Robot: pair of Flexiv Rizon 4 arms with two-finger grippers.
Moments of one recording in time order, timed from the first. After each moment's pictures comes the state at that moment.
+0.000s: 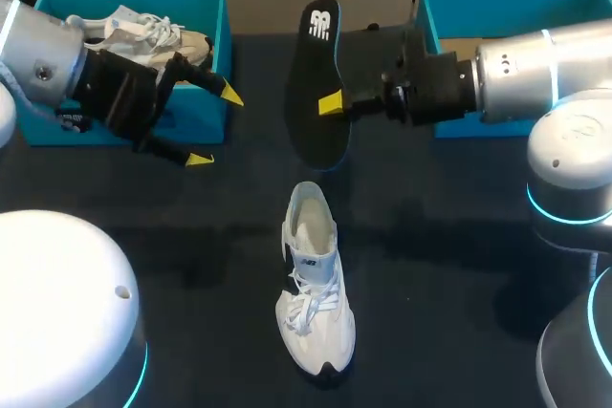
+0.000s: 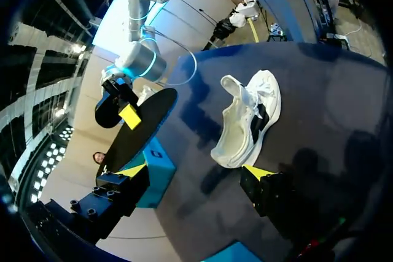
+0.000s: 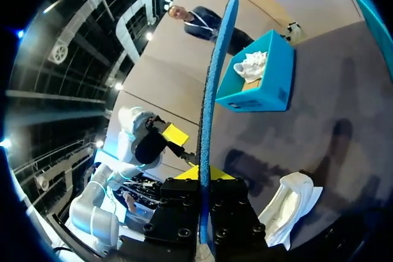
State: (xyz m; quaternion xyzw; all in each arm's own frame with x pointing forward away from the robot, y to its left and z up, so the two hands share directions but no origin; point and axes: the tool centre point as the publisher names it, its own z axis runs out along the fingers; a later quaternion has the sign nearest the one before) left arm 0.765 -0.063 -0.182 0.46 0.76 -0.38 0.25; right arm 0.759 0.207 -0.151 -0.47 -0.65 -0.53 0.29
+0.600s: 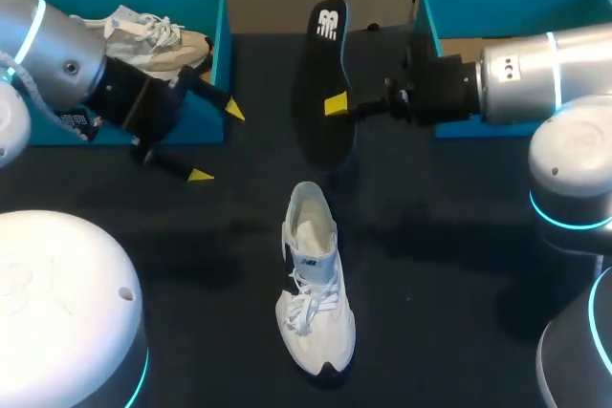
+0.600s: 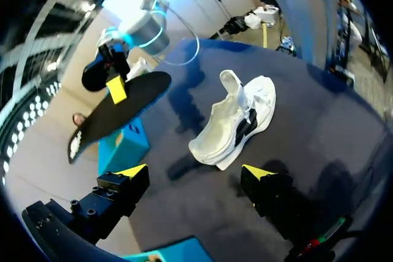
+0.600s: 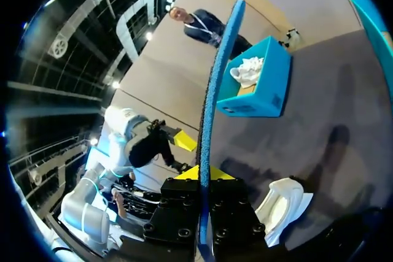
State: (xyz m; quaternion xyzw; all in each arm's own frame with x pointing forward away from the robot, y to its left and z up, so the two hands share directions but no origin) left arm 0.756 -0.057 -0.208 0.34 0.86 -0.33 0.17; right arm 0.767 0.198 -0.162 -0.47 -0.66 -0.53 0.25
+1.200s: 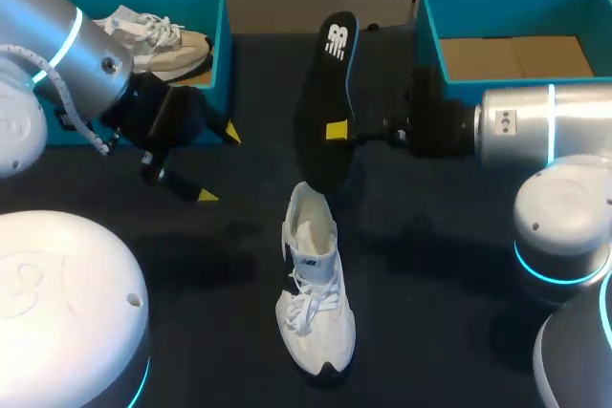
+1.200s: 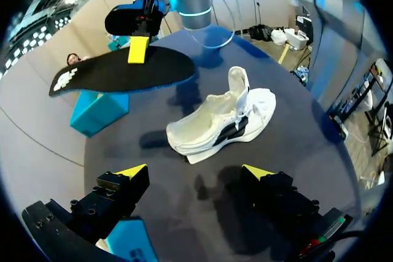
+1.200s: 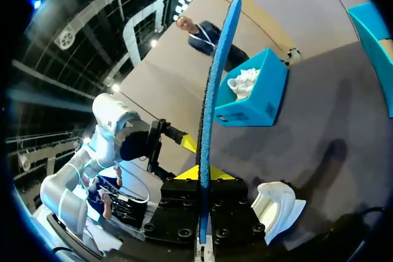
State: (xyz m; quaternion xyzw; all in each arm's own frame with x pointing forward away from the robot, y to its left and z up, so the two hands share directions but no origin) left arm 0.738 -0.050 -0.242 0.18 0.94 -0.29 0.08; right arm 0.754 0.198 -0.193 -0.46 -0.65 -0.58 0.19
